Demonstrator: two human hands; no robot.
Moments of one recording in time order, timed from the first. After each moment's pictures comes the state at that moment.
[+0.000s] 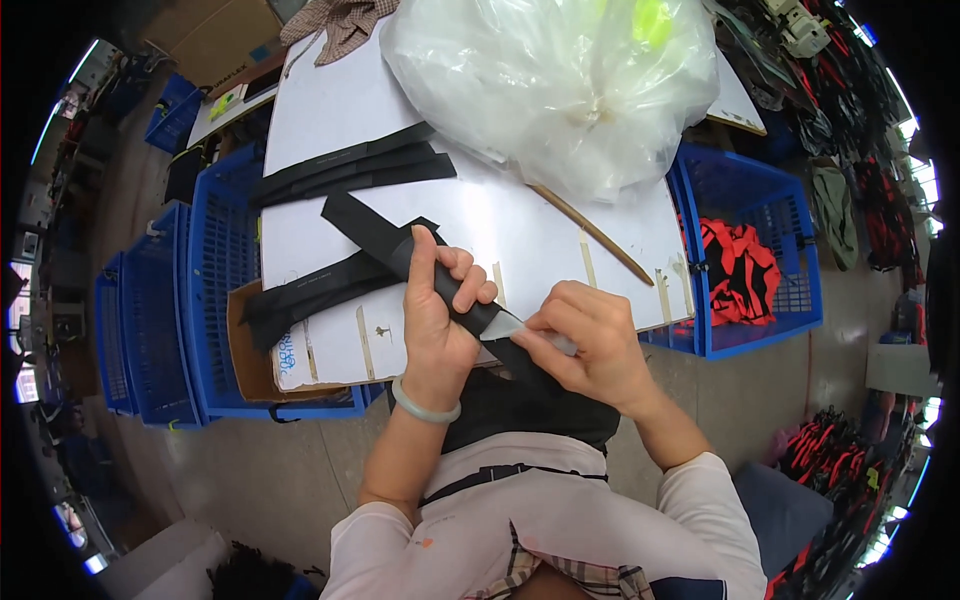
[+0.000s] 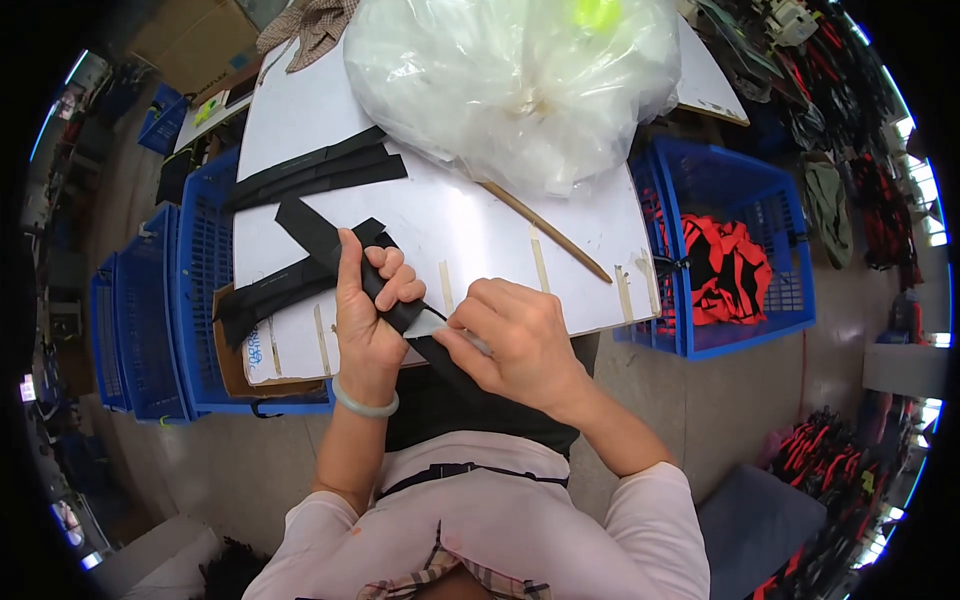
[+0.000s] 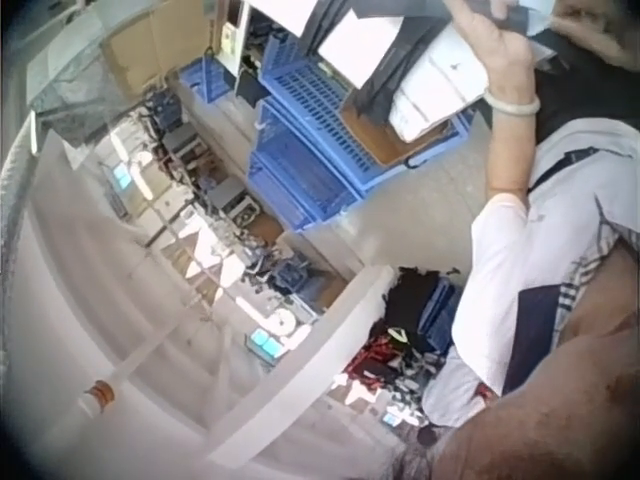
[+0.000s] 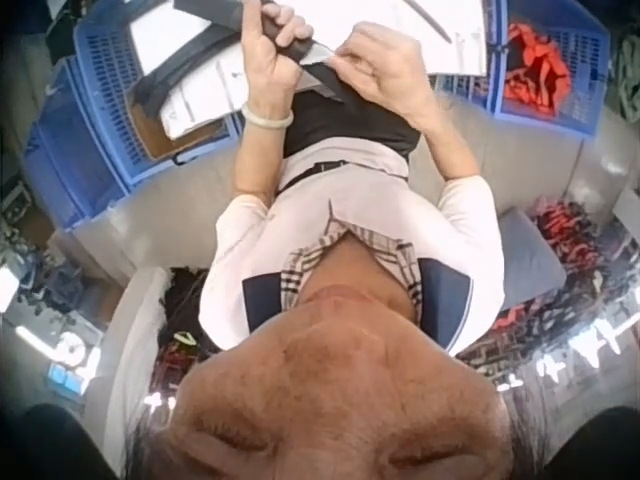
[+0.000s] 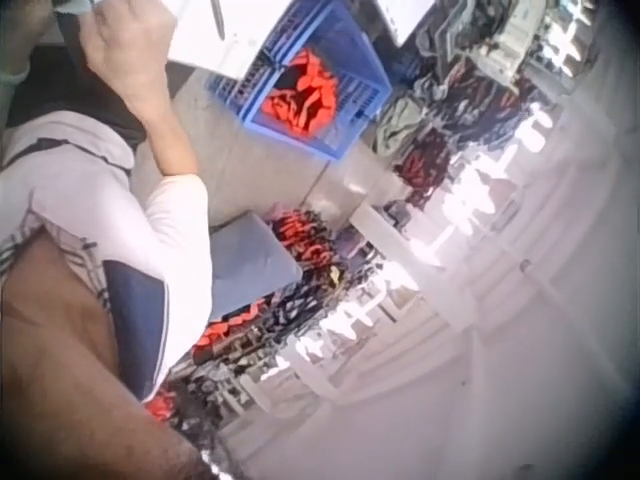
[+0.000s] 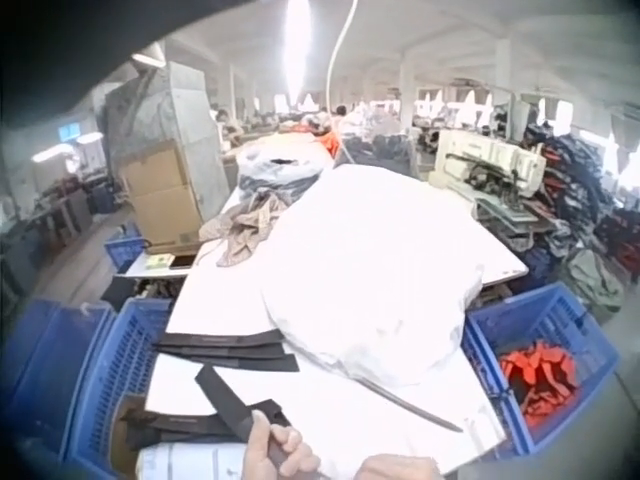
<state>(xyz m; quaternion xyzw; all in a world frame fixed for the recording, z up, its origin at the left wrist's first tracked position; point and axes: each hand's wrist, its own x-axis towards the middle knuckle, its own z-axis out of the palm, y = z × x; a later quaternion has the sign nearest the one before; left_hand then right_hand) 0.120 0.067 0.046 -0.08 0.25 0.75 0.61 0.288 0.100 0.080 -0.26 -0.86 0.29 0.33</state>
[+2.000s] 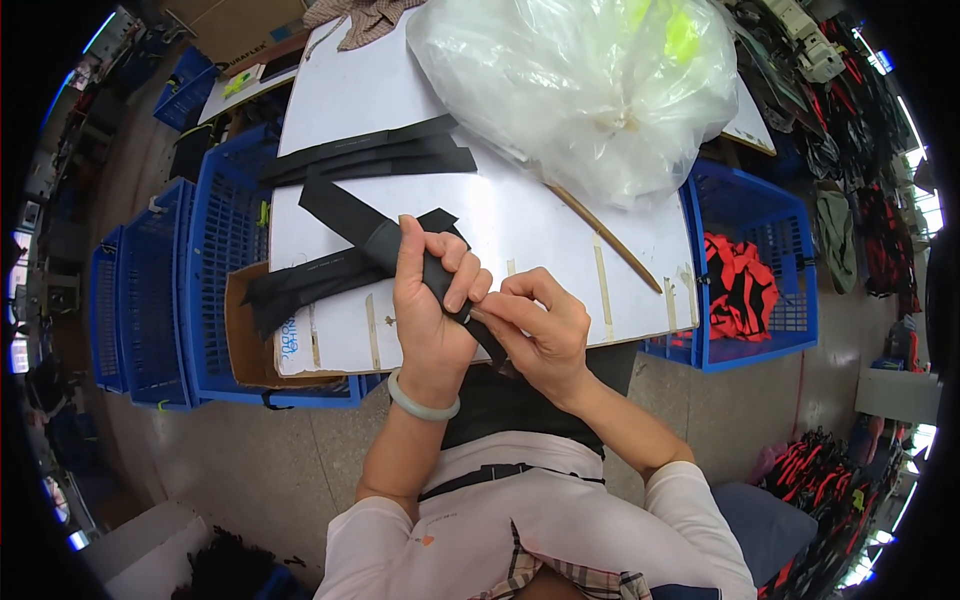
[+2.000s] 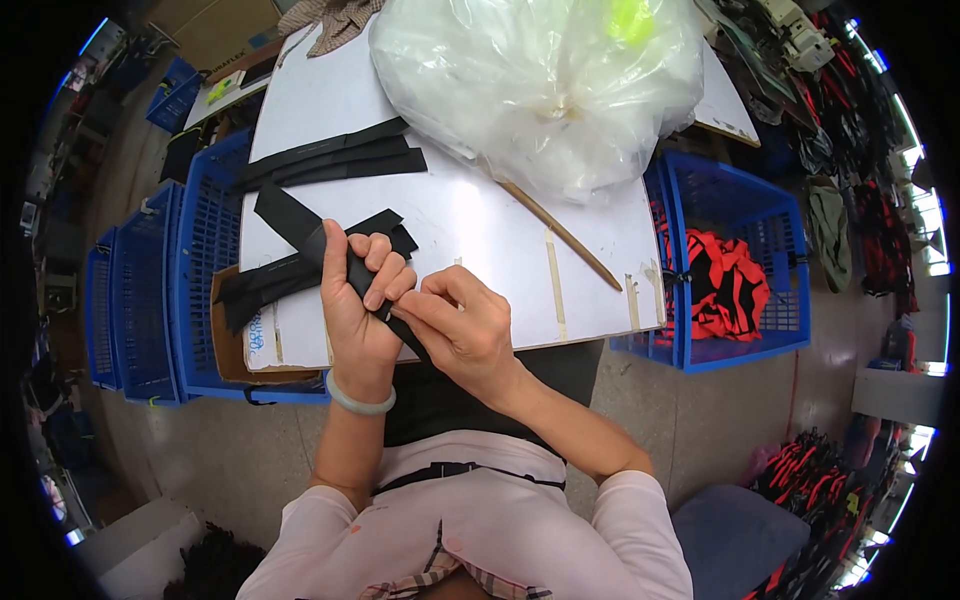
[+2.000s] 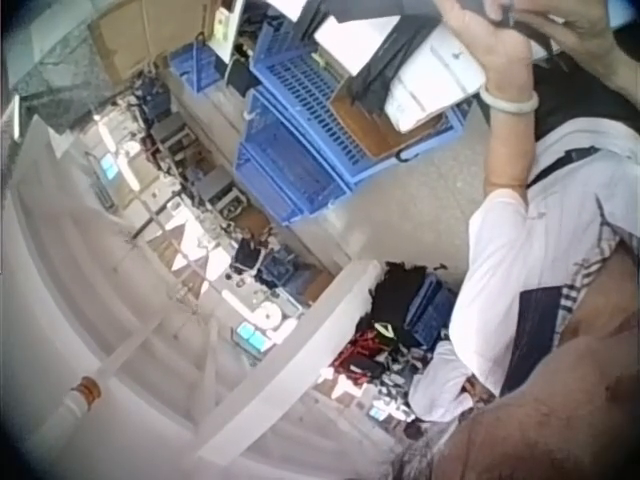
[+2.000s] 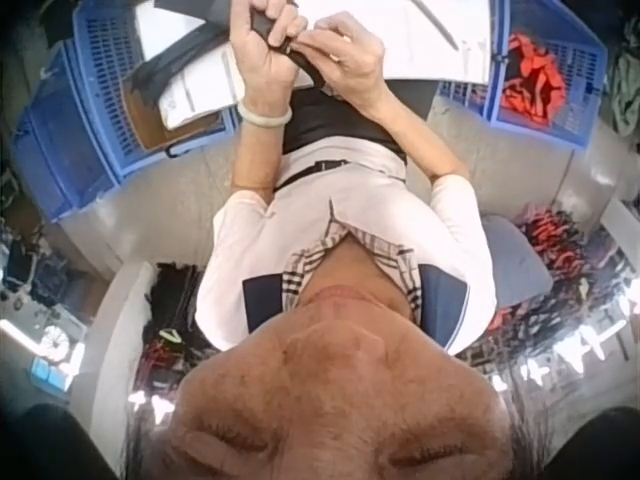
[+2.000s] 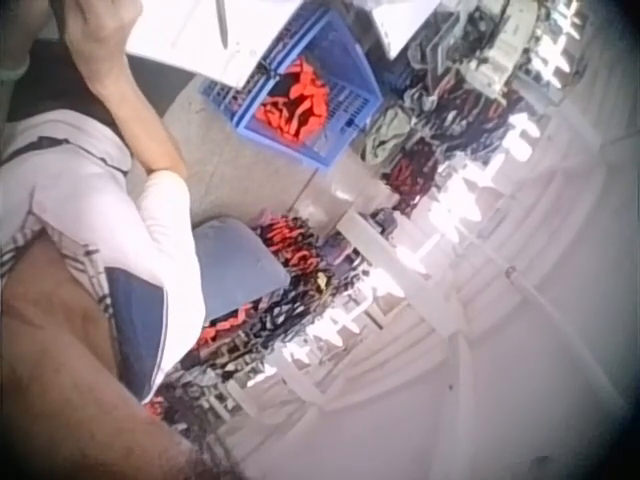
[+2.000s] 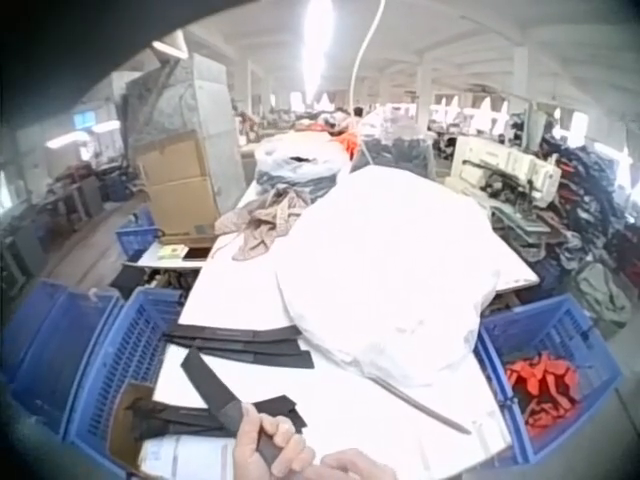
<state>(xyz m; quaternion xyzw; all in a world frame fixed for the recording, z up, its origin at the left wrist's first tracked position) 0.109 0.061 0.059 -0.04 0.18 0.79 0.58 0.231 0.082 0.043 -0.26 -0.78 0.31 0.48</state>
